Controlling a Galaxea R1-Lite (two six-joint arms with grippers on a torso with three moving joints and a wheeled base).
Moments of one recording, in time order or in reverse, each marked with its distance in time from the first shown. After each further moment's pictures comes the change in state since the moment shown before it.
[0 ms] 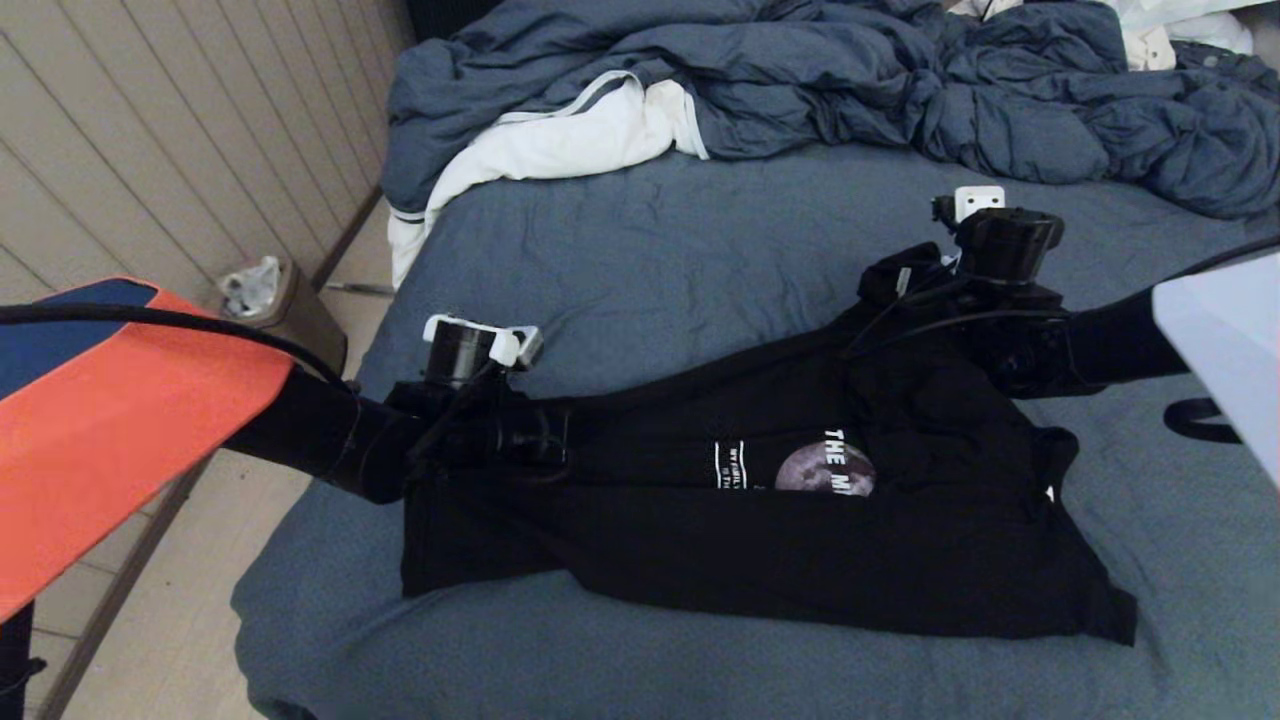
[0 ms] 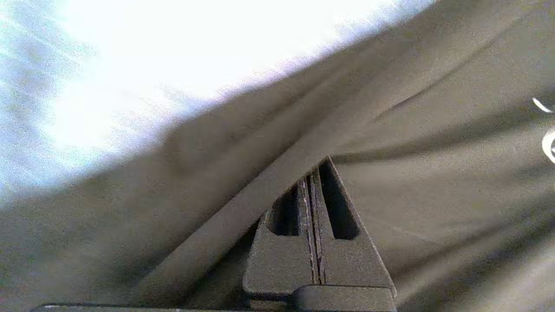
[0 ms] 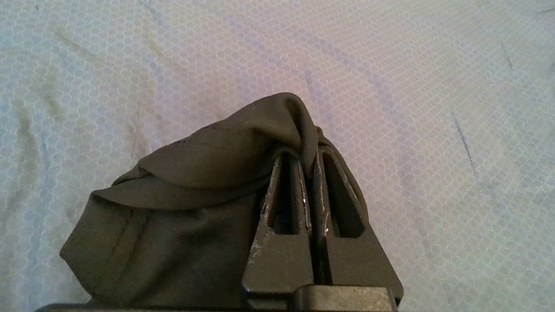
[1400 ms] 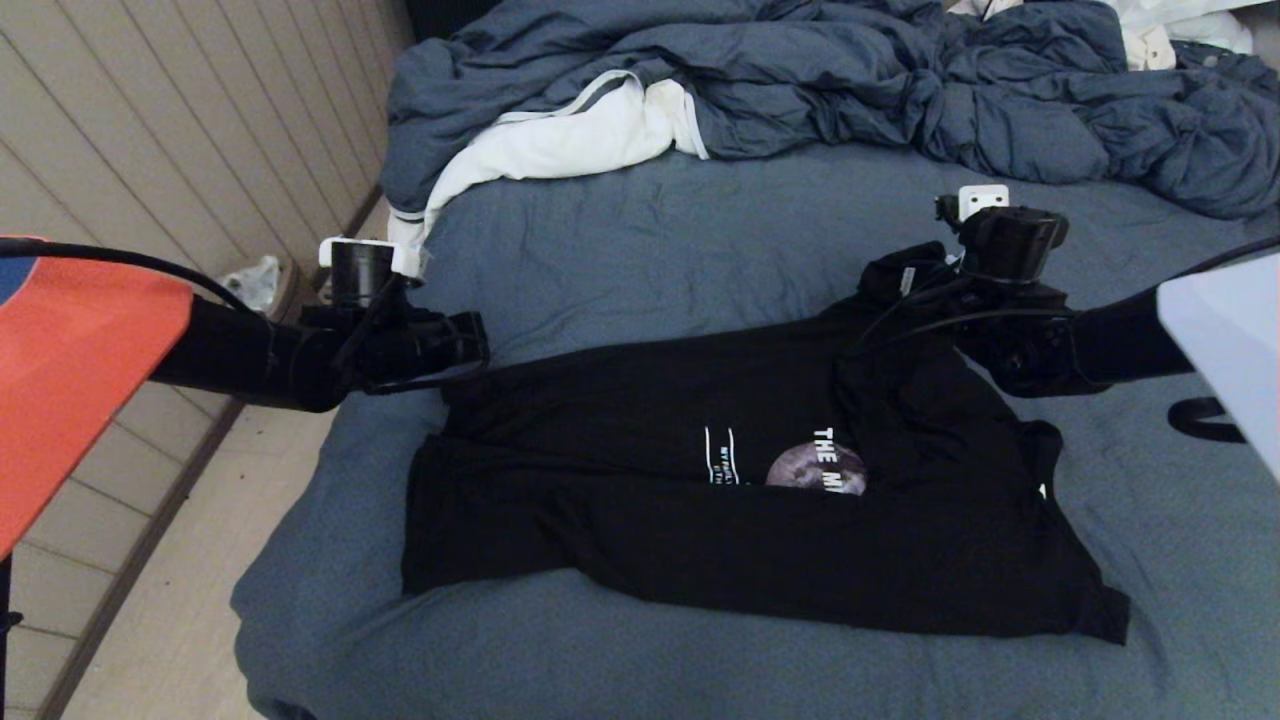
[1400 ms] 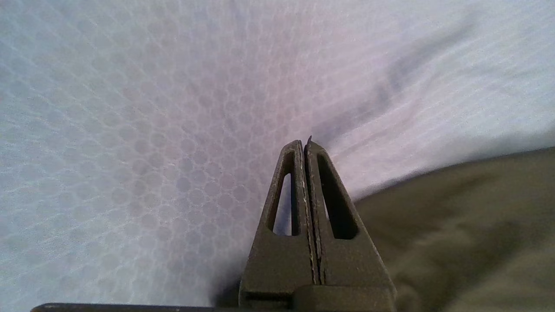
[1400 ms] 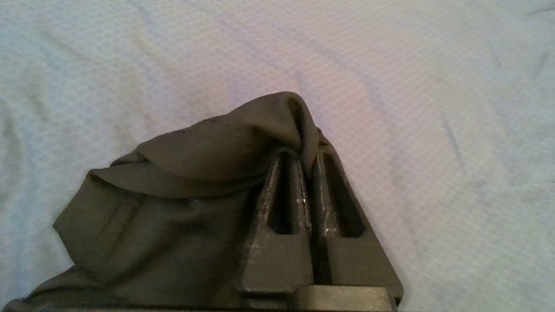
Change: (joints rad) left arm 0.218 0.003 -0.233 0.078 0.035 -0.136; right arm -0.004 -0.003 0.000 0.005 -0.016 -0.010
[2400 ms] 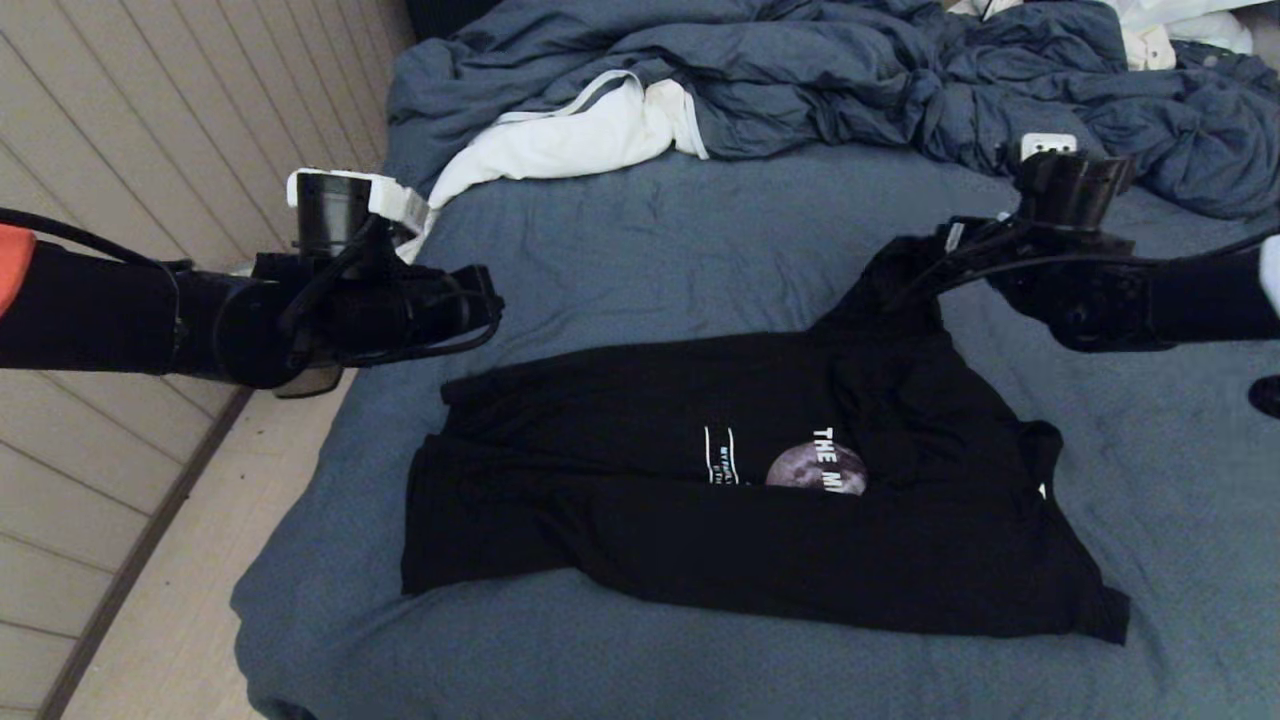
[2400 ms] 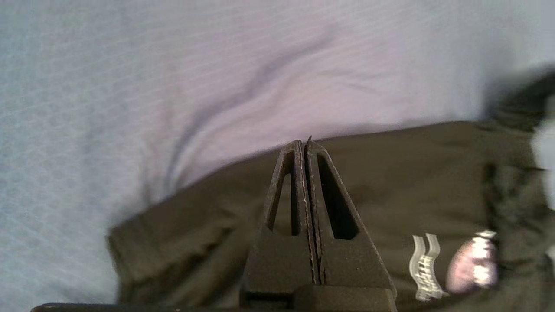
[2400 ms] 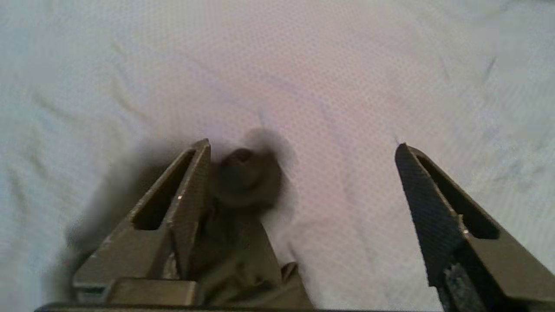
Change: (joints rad) left arm -0.094 -0.196 0.045 0.092 0.000 -0.095; right arm -0.036 -0.098 -0.089 0.199 -0.004 0.095
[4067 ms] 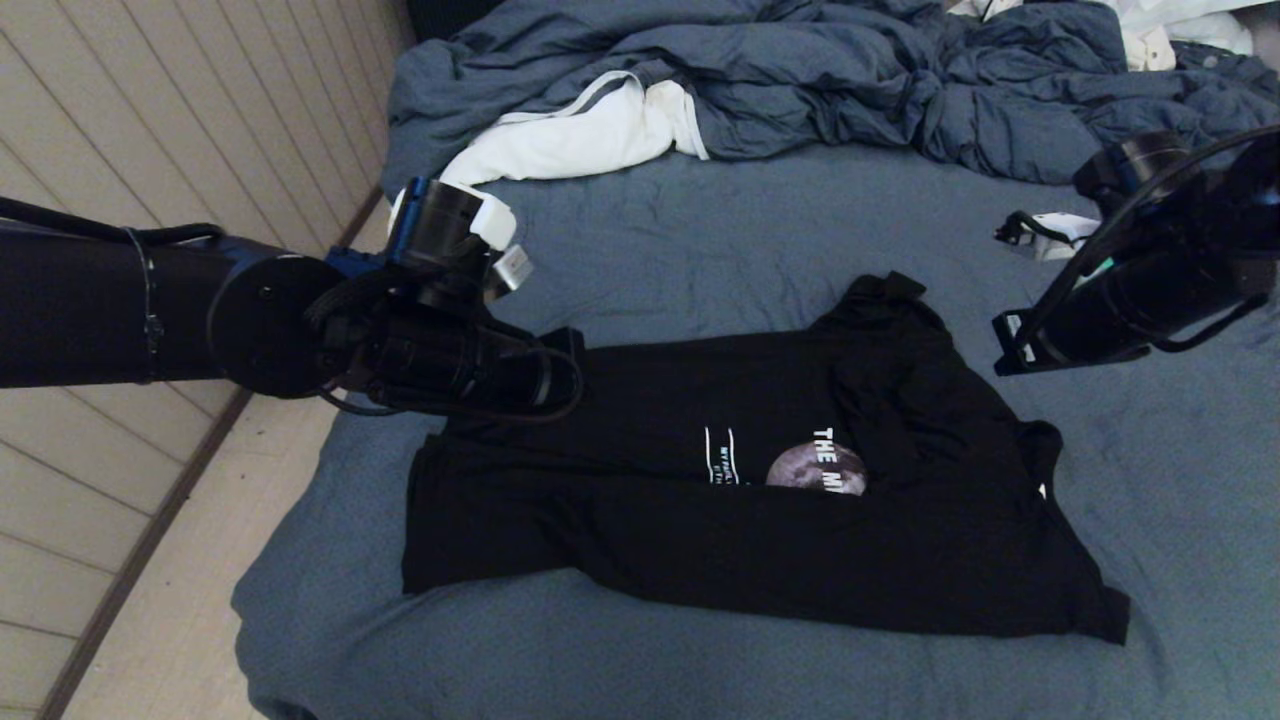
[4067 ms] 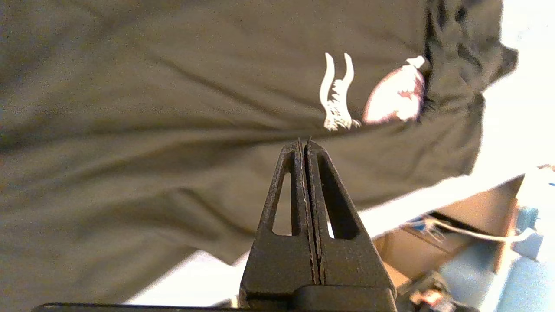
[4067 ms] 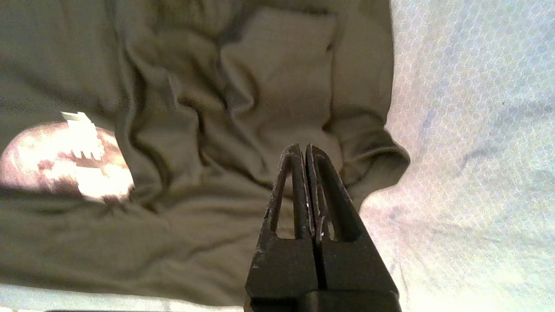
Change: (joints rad) left arm -0.251 -0.074 -0.049 0.433 -0.051 -0.106; right arm -0.043 -0.221 -0.131 1.225 0.388 -0.138
